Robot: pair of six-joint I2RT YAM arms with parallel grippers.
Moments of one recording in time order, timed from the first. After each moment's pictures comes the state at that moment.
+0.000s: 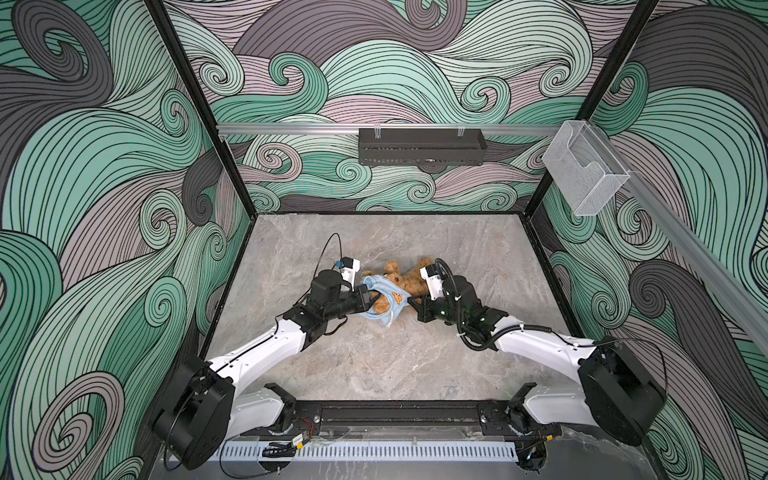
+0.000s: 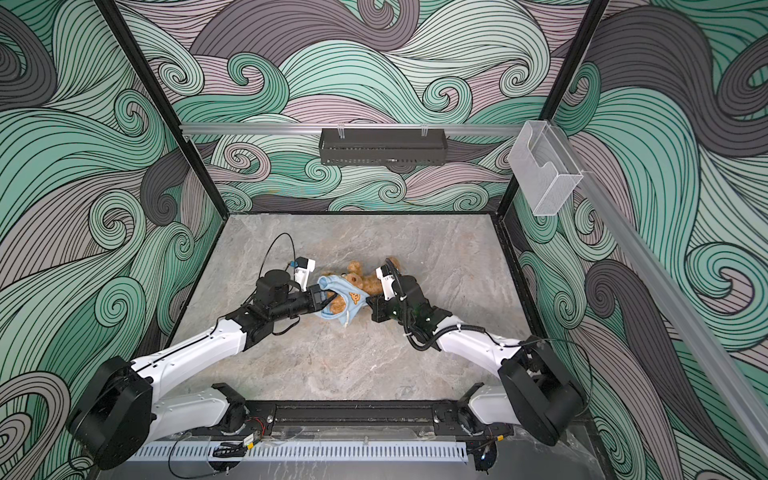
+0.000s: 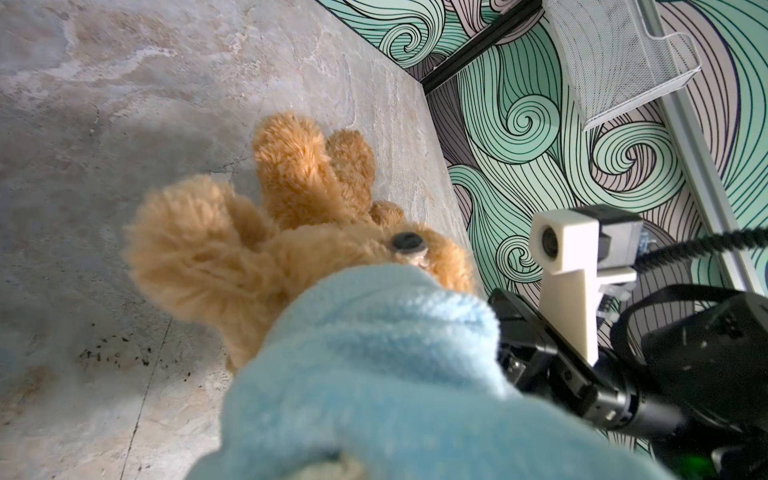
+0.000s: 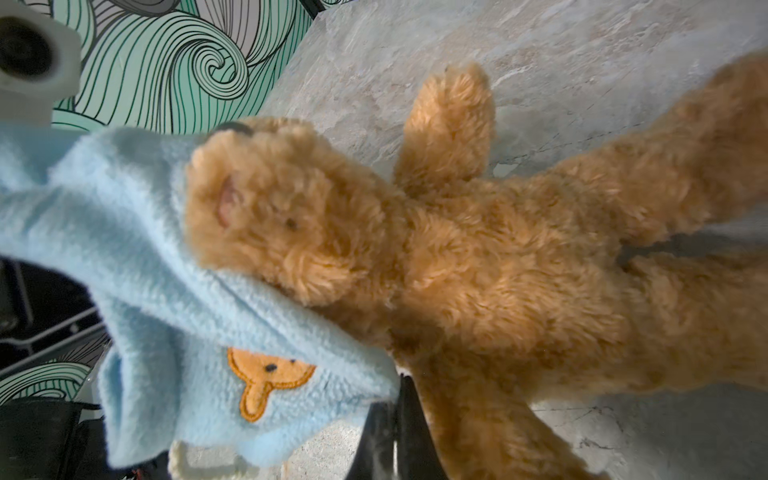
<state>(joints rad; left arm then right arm) -0.53 1.19 0.59 0.15 0.40 -0.74 0.66 1.34 0.63 0.15 -0.20 0.45</state>
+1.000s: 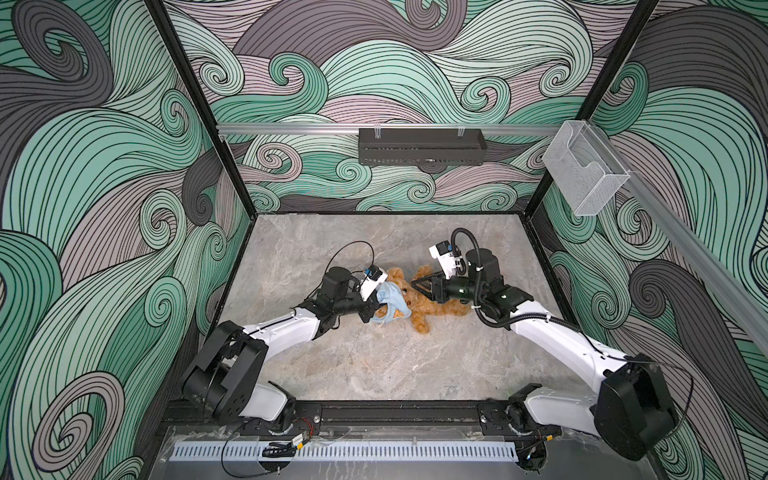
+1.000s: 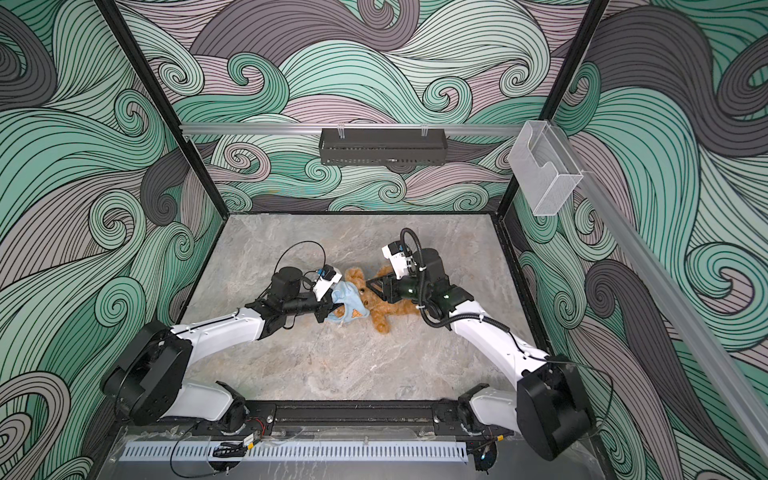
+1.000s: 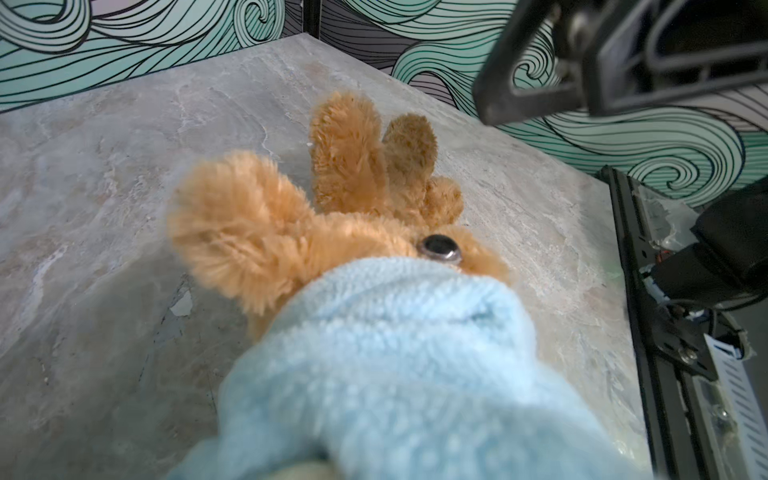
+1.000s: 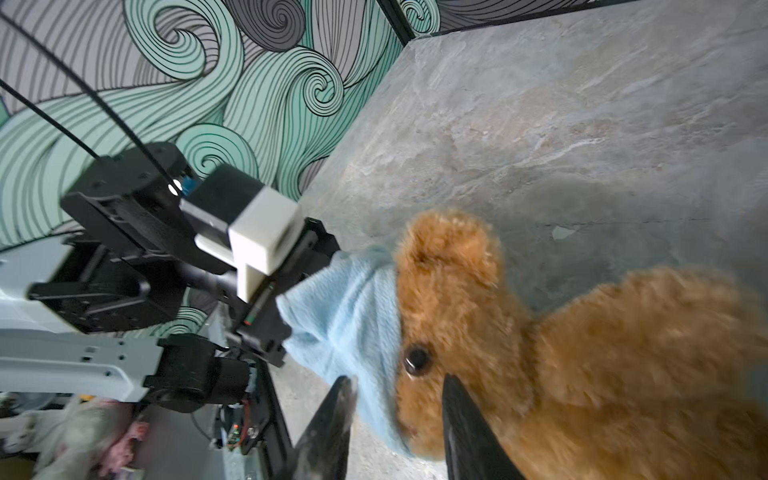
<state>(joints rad) -0.52 1.43 0.63 0.29 0.59 0.13 0.49 1.29 0.85 -0.07 -0.62 0.37</state>
